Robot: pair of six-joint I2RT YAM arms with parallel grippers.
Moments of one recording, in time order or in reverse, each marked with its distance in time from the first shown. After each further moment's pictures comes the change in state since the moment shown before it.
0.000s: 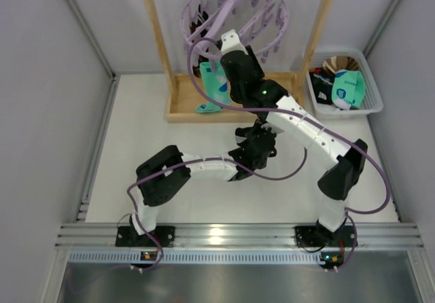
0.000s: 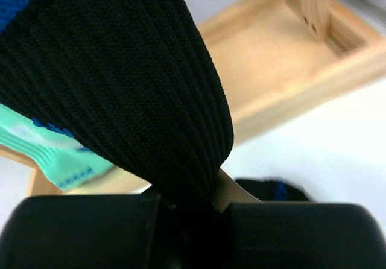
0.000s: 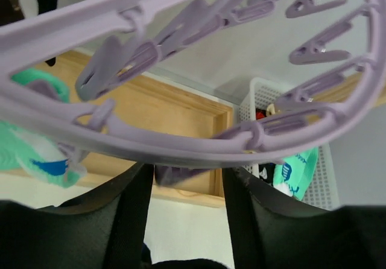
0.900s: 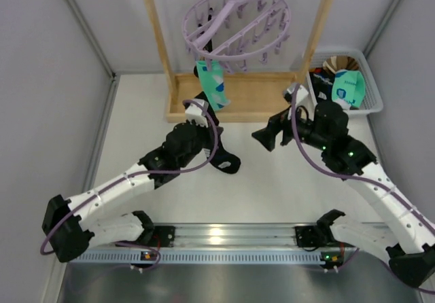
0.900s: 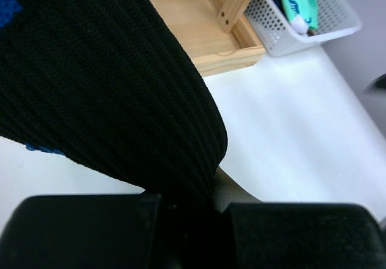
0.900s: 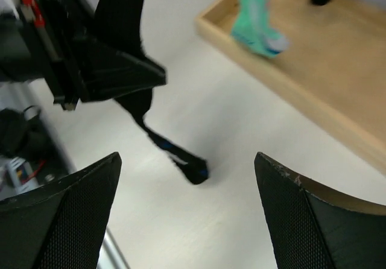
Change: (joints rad) left arm 0.264 -0.872 -0.465 -0.553 0.638 -0.739; right arm -0.273 -0.875 -0.880 0.068 -1.140 0.357
